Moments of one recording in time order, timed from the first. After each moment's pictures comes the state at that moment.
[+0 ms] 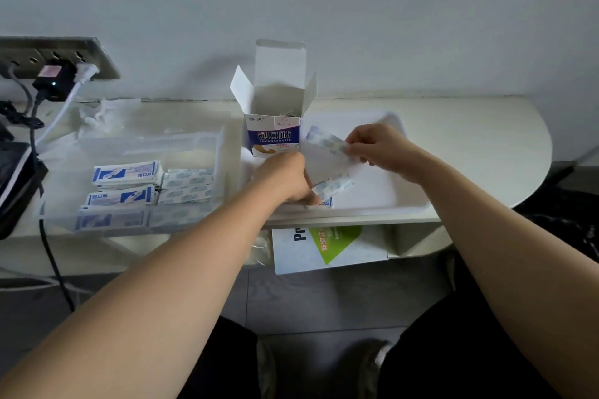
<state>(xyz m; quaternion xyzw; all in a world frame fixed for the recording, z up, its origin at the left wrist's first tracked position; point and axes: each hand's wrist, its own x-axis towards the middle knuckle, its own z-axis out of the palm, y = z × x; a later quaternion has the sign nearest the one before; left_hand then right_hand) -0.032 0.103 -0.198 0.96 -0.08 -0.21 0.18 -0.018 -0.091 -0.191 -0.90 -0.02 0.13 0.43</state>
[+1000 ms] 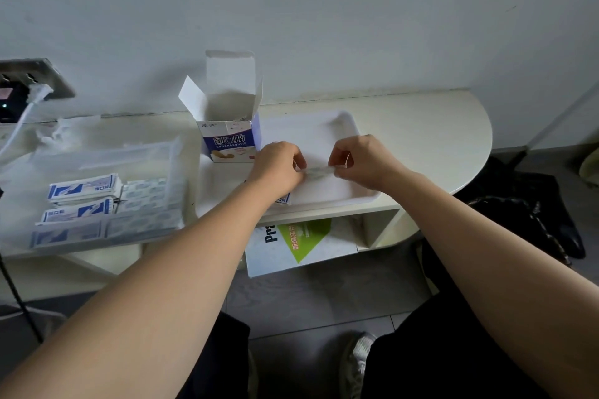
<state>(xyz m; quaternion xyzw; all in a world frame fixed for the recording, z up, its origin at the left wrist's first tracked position) -0.042 0.052 -0.192 0.96 -0.13 -0.08 0.24 -0.058 -0.130 -0.193 -0.96 -0.08 0.03 0.25</state>
